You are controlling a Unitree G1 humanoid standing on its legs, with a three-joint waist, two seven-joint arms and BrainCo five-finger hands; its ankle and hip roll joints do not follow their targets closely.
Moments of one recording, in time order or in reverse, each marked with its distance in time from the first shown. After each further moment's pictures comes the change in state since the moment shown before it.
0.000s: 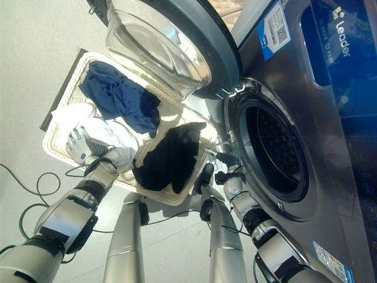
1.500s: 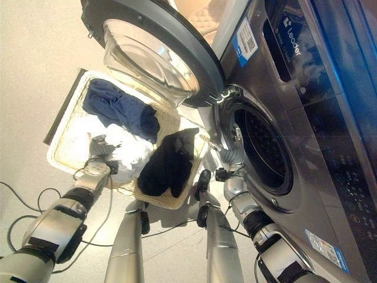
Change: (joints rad) left arm 0.236 0.026 0.144 -0.267 -0.561 -0.423 -0.529; right arm 0.092 0.016 -0.039 -0.160 0.078 0.035 -0.056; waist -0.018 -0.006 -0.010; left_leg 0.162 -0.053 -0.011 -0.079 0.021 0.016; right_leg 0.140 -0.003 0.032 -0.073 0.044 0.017
